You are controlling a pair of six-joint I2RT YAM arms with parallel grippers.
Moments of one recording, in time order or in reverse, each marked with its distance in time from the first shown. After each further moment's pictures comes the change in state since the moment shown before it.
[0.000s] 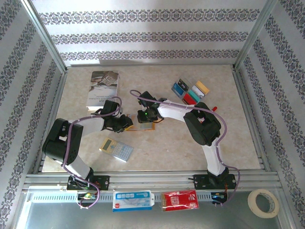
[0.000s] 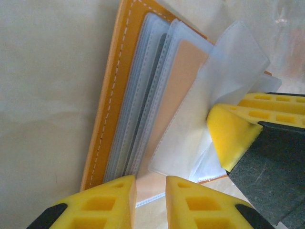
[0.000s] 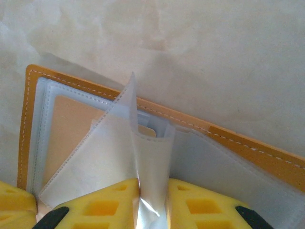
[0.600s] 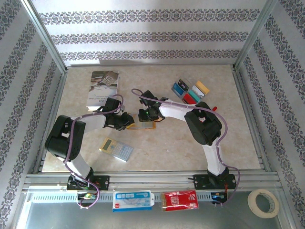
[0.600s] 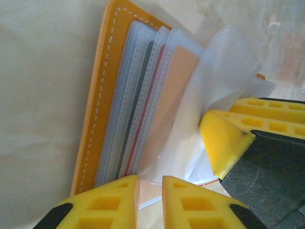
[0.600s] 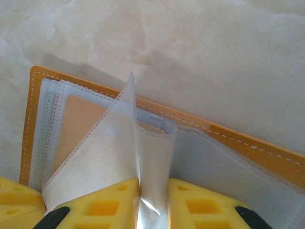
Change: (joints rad) left arm -0.005 0.050 0.056 0.002 0.008 0.000; right arm -0.015 -0.006 -0.013 0.028 -0.006 0.001
